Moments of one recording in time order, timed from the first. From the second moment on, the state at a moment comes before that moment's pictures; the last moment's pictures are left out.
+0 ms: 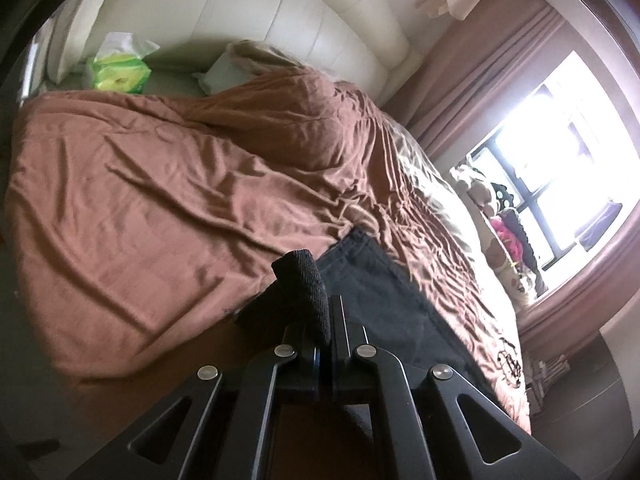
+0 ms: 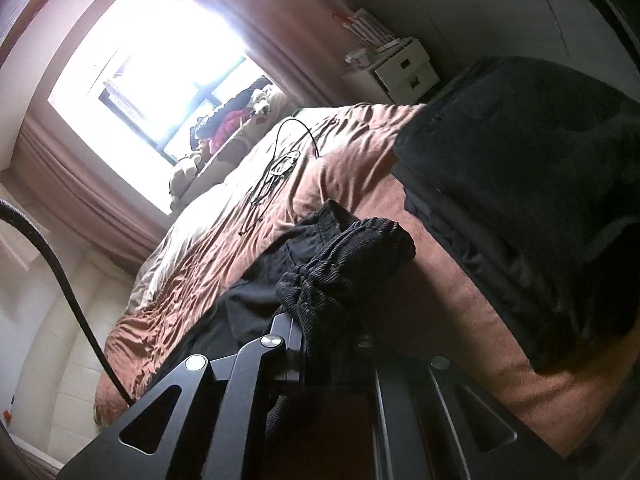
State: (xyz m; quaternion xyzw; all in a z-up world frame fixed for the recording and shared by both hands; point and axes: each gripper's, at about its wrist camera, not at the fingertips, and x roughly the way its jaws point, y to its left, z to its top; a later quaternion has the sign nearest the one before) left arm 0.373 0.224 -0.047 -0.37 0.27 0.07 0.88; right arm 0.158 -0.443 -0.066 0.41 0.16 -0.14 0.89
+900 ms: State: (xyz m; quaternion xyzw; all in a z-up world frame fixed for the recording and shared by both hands) left arm 0.557 0.194 -0.012 -0.34 0.29 0.08 0.89; right arm 0.305 -0.464 -0.021 0.38 0.19 -0.17 0.89
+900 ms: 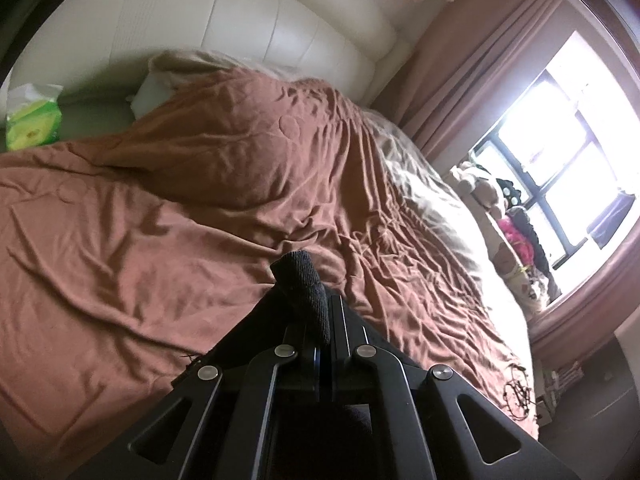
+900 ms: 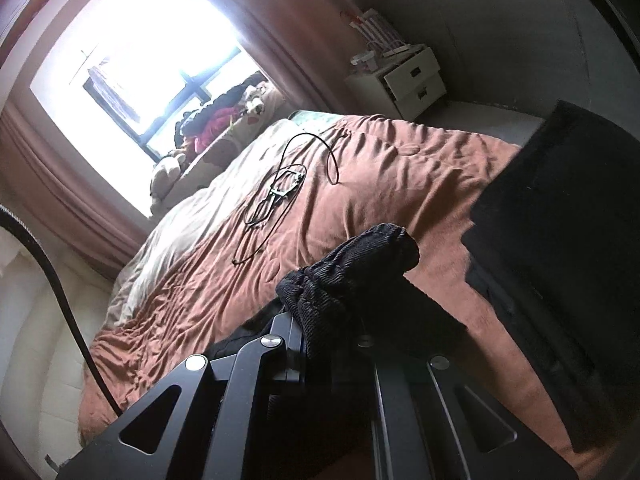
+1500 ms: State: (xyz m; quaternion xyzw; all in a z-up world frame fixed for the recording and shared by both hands) left arm 0.705 0.156 -0.101 -0.30 0.37 0.11 0.87; right arm 0.463 -0.483 -0.065 0.39 0.27 -0.26 0.84
